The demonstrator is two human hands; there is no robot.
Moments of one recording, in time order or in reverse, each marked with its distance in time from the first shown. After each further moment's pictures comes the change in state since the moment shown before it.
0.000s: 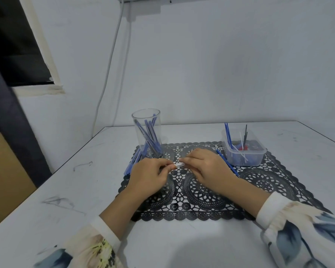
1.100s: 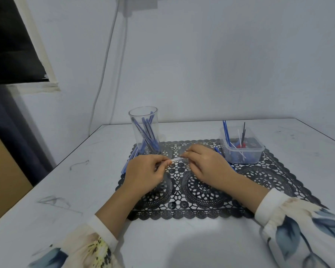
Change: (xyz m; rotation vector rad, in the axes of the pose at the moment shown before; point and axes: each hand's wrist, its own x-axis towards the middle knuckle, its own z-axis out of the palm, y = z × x) left_hand 0.002 -0.005 0.002 0.037 0.122 0.043; right_hand 0.001 0.005 -0.001 0.022 -0.112 0.140
